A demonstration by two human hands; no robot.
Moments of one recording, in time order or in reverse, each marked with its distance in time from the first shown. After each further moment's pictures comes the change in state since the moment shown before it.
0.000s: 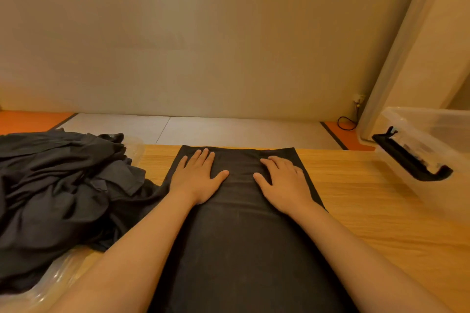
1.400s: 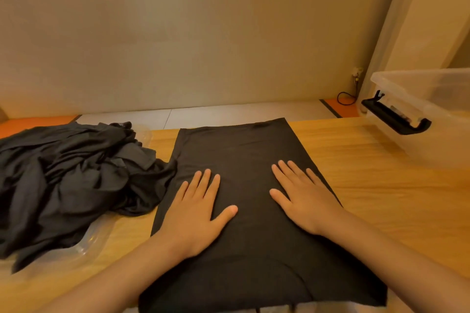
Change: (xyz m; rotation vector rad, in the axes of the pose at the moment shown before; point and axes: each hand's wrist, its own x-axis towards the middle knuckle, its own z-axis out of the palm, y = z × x) left_hand -0.155 0.019 -0.009 0.041 -0.103 0.110; right_hand -0.116 0.001 -0.019 -0.078 -0.258 -0.030
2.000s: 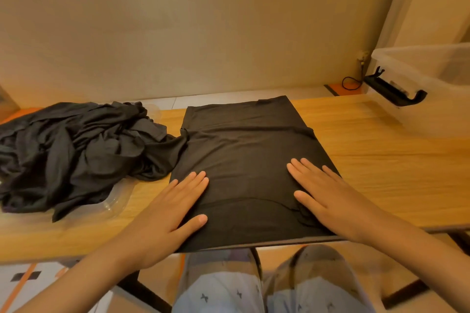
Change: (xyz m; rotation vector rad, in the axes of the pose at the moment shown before) left_hand -0.089 -0.049 -0.003 -0.194 0.023 0.309; right_hand -0.085 0.012 0.004 0.067 0.013 -0.199
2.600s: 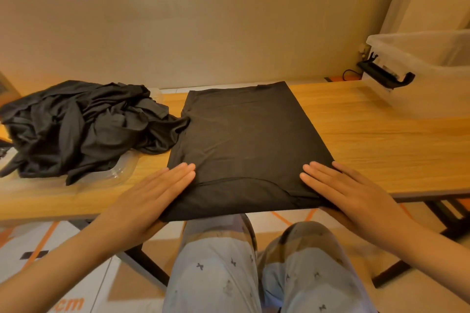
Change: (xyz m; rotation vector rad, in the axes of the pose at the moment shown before) left_hand -0.045 -0.018 0.008 0.378 0.135 0.261; right_hand -0.061 0.042 0.042 -0.266 0.438 -0.389
